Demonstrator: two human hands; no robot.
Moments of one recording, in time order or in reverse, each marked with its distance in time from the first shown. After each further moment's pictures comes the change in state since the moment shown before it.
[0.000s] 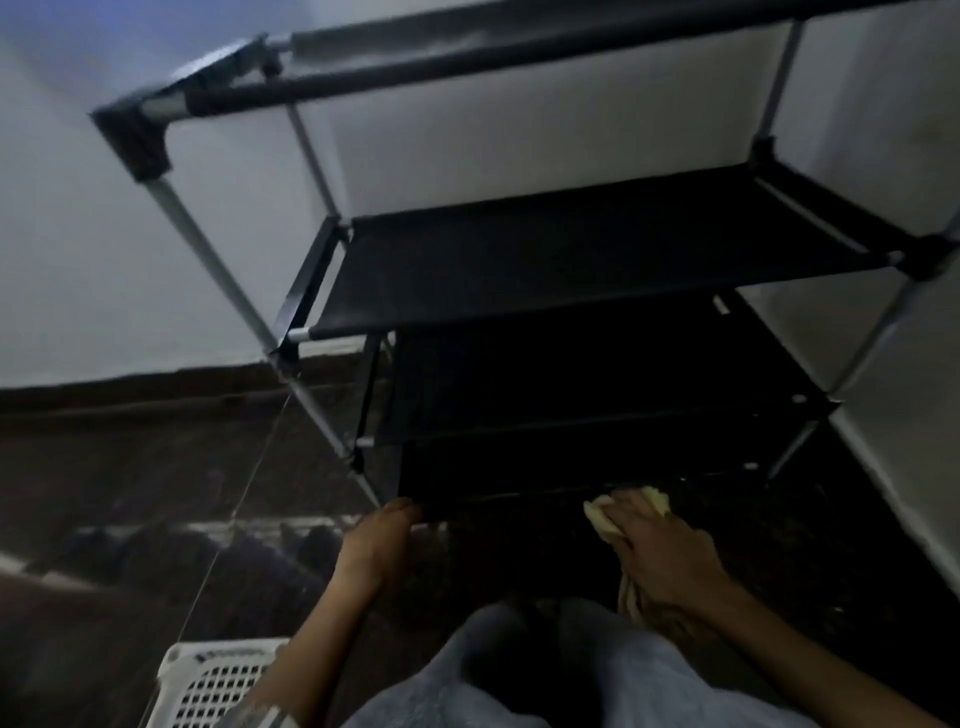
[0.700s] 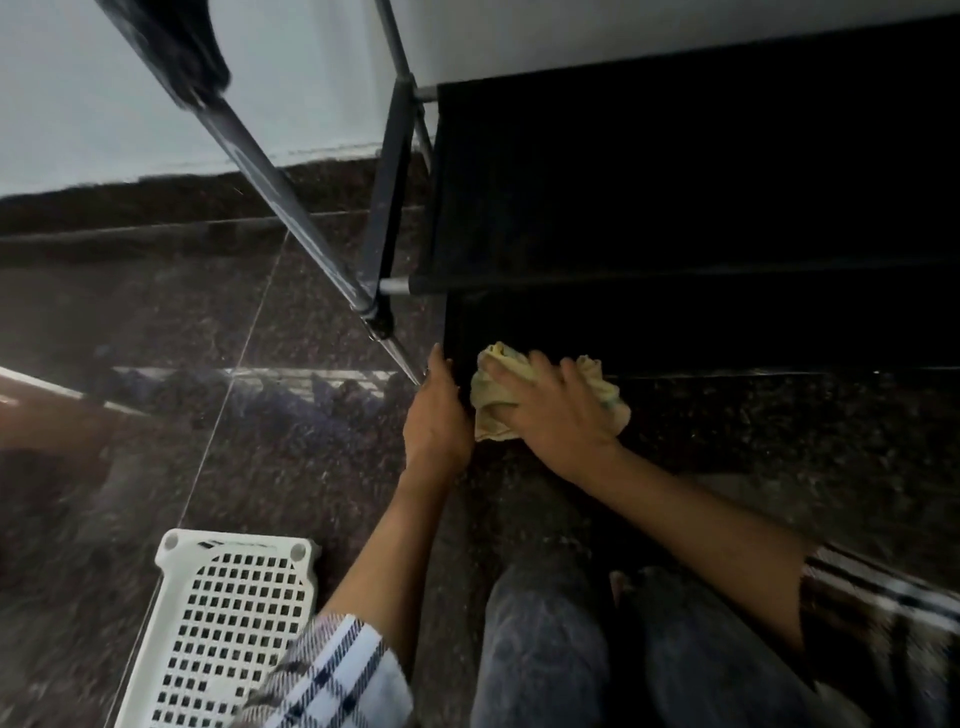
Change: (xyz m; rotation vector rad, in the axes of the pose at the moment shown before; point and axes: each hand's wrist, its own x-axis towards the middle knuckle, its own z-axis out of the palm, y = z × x) left_hand 0.073 -0.024 0.080 -0.554 0.182 -0.302; right_hand 0.149 -0.137 0.130 -0.416 0.070 -0.443
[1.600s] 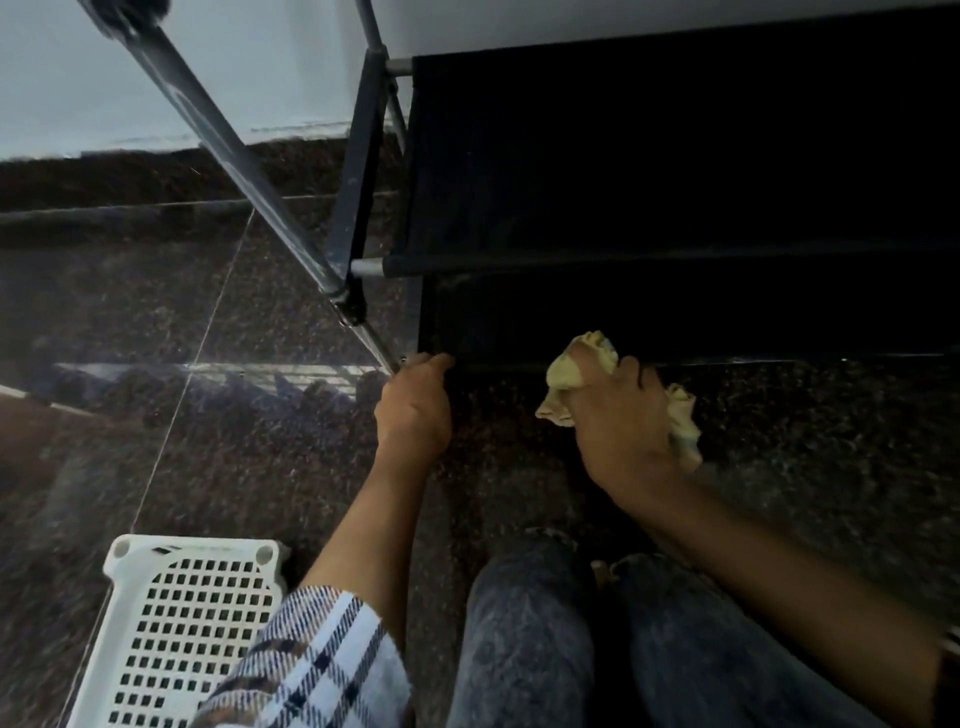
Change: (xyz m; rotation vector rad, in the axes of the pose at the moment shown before) left_hand 0.012 0.003 -0.006 0.303 -0.090 0.081; right_hand -0.047 0.024 -0.009 -0.078 -0.051 0.416
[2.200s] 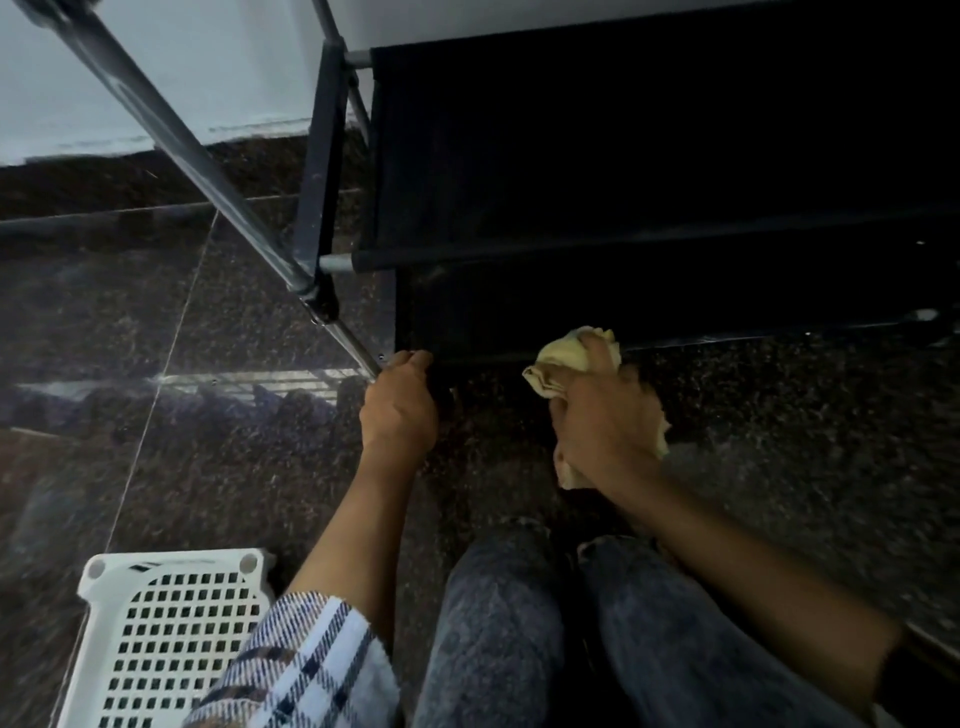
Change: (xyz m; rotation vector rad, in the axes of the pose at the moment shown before) left_hand -0.003 0.002 0.007 -0.014 0.036 0.012; right_hand -0.011 0.000 0.005 0.360 0.015 0.204
